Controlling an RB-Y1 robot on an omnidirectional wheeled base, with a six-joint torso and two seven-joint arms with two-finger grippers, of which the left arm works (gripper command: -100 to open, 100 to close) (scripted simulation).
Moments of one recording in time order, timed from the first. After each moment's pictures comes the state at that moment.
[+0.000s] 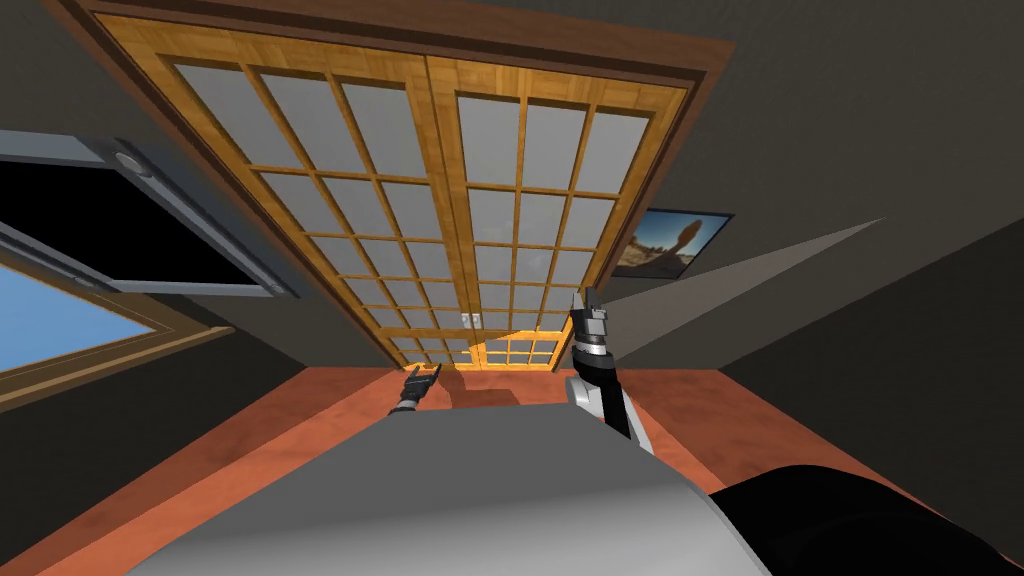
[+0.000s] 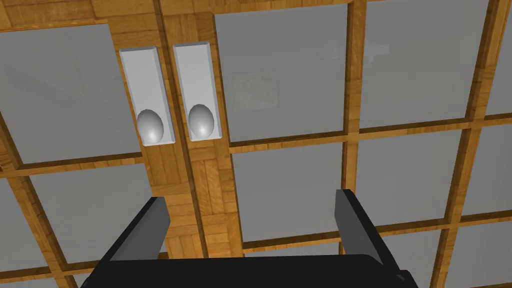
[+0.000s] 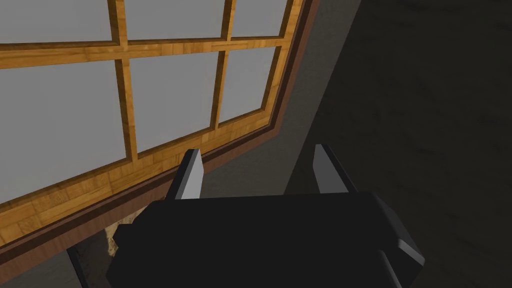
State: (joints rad) arm 0.12 0.22 0.19 -0.70 -0.19 -0.88 -1.24
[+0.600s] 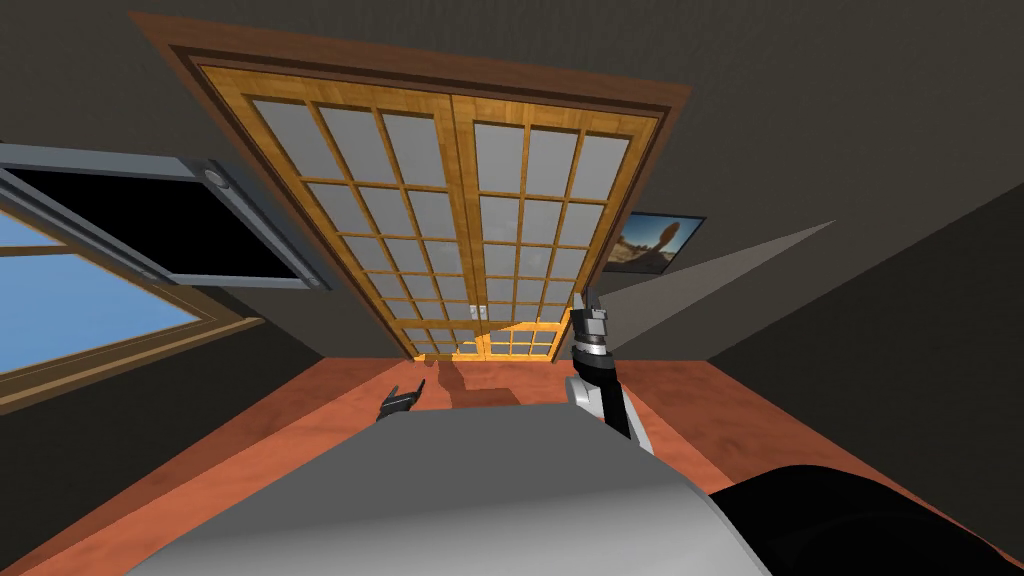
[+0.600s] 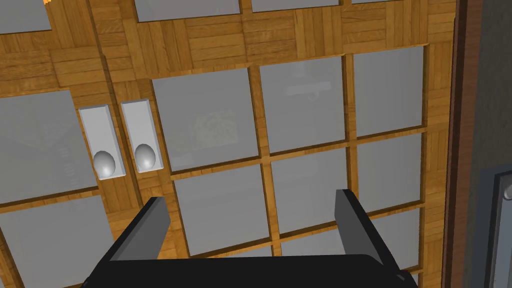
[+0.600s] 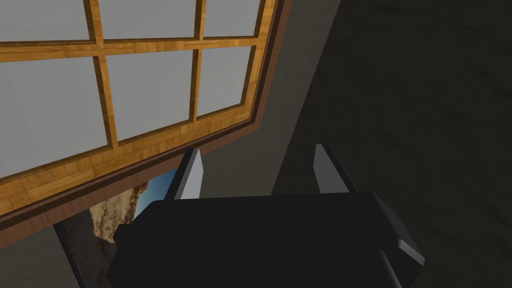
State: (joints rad) arm 0.17 0.24 0.28 -0.63 -0.15 -0.86 -1.28
